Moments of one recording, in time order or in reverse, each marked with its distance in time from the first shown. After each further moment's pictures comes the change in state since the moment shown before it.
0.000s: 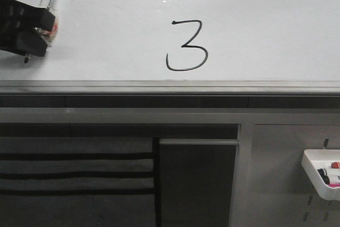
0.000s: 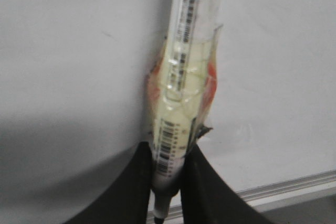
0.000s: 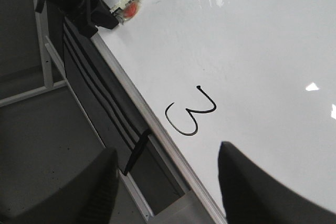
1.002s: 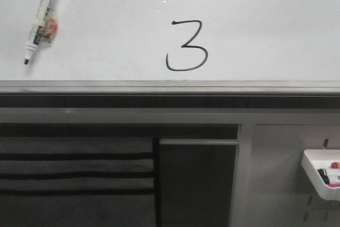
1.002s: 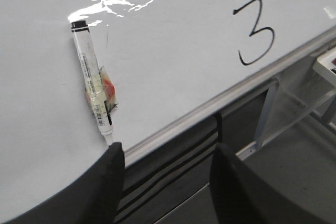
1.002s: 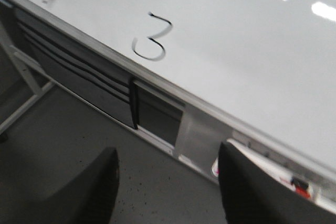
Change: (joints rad) left arm 0.002 -0.602 -0.002 0.298 0.520 0.000; right arm -0.001 -0.208 0.008 -0.265 0.341 0.605
